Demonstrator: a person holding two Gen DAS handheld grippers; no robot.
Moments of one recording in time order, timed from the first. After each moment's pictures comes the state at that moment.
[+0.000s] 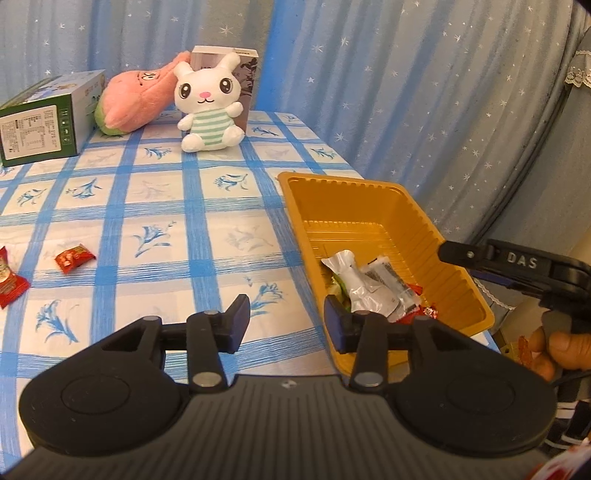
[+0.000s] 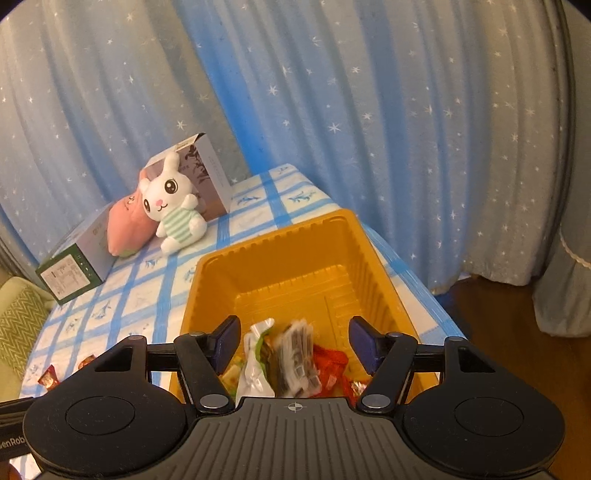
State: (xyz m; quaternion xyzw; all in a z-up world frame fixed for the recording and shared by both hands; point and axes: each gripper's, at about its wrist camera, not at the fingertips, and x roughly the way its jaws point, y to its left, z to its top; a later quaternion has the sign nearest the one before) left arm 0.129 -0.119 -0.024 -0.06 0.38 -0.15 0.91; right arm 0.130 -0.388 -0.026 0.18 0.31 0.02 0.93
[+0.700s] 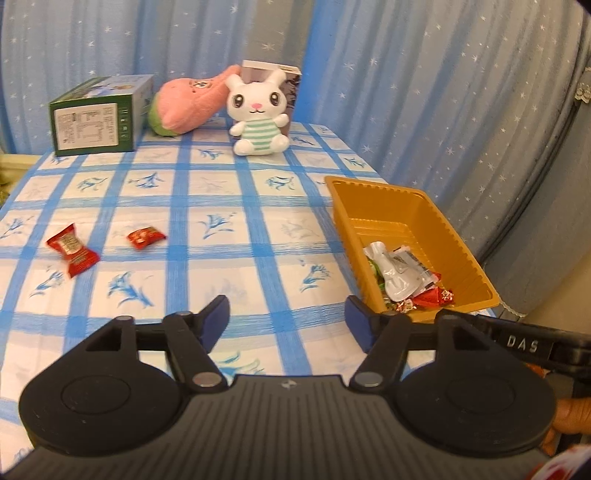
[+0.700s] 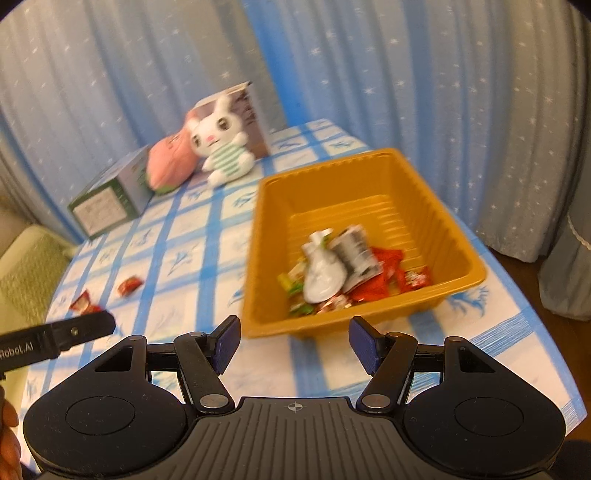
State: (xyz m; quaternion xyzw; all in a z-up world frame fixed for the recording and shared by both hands) left arm 0.069 -0.056 -0.004 -0.07 0.37 -0.11 0.92; right arm 0.058 -0.304 -0.026 0.14 0.36 0.06 0.92
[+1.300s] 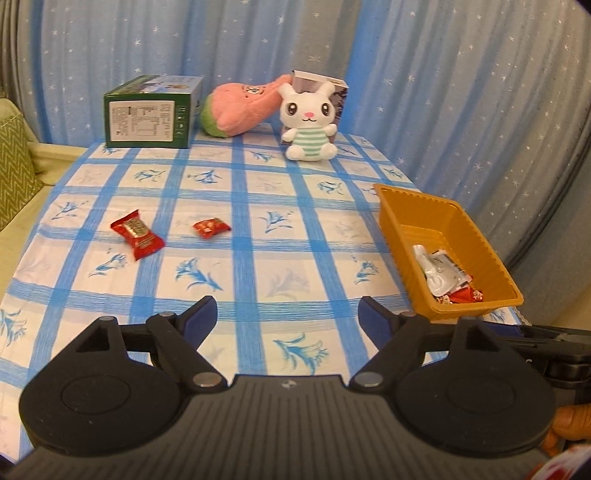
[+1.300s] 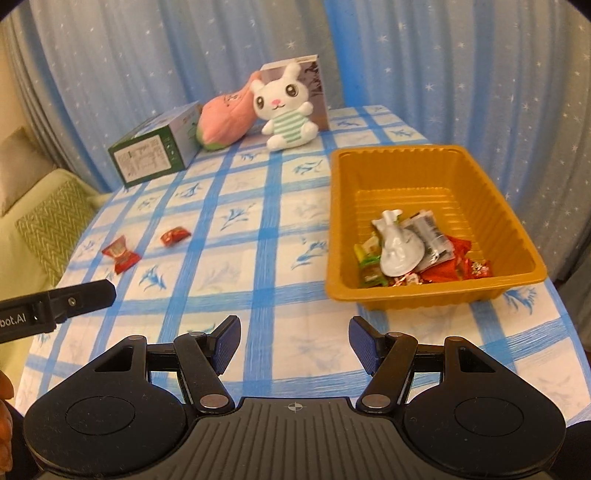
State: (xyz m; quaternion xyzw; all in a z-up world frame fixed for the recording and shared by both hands) left arm 0.039 0.001 -0.003 -0.08 0.36 -0.06 0.93; right arm 0.049 -0.237 -0.031 0.08 0.39 0.11 0.91
